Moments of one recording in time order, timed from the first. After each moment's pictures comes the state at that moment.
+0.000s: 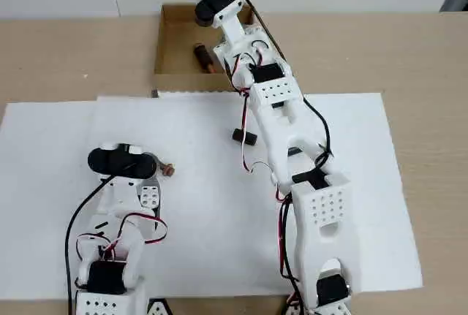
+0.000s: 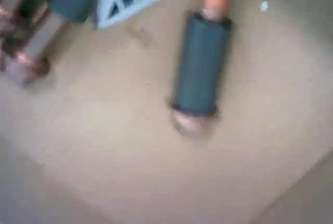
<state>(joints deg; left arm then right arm) -0.1 -103.4 96.6 50.7 0.4 -19.9 41.2 -32.8 30.4 16.8</state>
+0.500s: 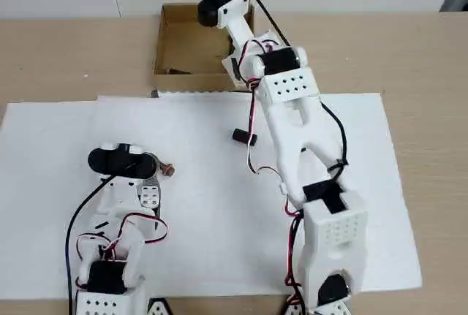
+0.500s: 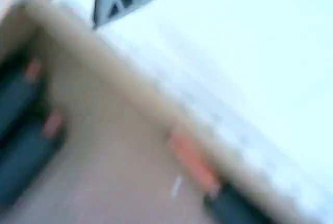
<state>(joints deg) -0.1 -103.4 96.6 50.7 0.4 -20.0 26.5 -33.0 64.8 16.8</state>
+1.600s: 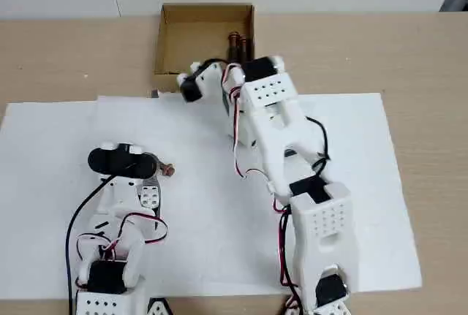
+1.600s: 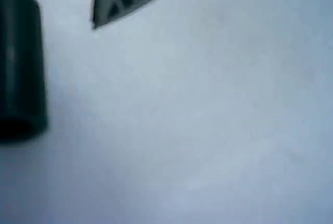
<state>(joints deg) -0.1 -103.4 96.6 50.7 0.4 -24.4 35.0 -33.1 92.6 35.6</state>
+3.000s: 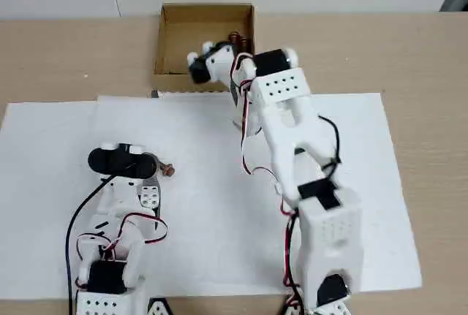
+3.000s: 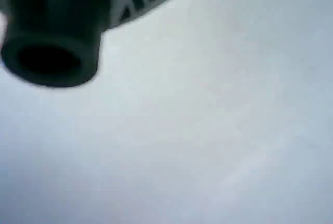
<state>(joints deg) -0.1 -103.4 96.6 50.7 0.4 -21.5 27.8 -34.9 94.3 28.6</state>
